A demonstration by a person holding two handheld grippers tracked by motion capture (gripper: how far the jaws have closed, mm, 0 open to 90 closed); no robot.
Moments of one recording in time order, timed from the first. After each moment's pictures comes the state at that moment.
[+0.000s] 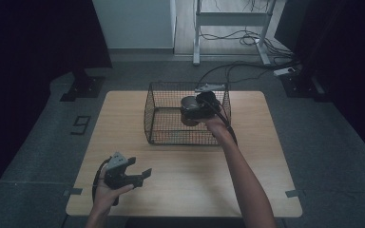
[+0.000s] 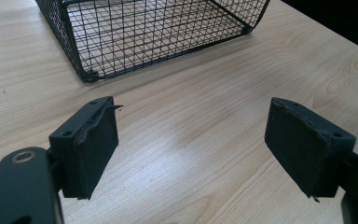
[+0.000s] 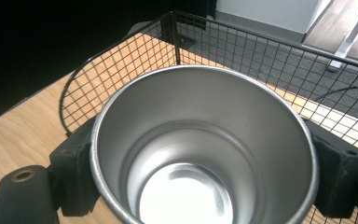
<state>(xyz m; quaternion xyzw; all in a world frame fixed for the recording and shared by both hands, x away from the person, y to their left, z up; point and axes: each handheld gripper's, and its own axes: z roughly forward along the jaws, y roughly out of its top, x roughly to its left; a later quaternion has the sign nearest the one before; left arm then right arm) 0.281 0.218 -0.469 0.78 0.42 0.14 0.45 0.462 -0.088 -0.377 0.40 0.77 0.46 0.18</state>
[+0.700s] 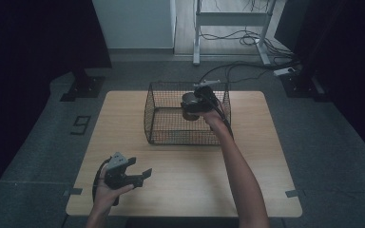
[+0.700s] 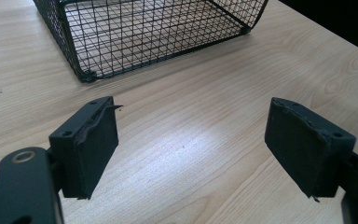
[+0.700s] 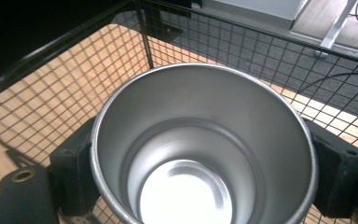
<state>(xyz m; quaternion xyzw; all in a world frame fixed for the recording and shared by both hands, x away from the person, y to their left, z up) 0.280 0.218 -0.469 0.78 0.41 0.14 0.45 0.506 -0.085 -0.397 0.43 0.77 0.43 0.18</state>
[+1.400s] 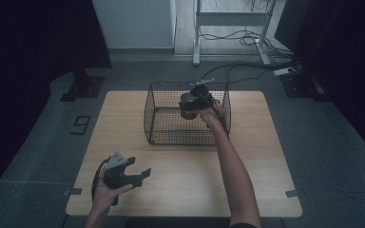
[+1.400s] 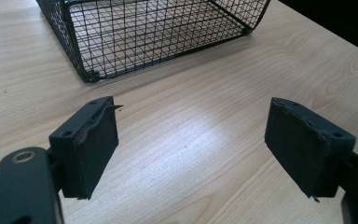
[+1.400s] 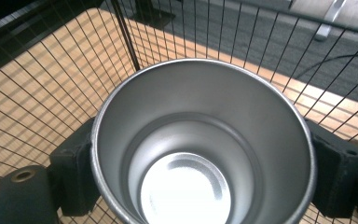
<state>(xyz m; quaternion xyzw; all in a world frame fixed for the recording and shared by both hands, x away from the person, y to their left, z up) 0.281 0.220 -0.469 0.78 0.42 0.14 0.45 0.535 -0.075 -0.420 0.45 0.78 0.40 0.17</state>
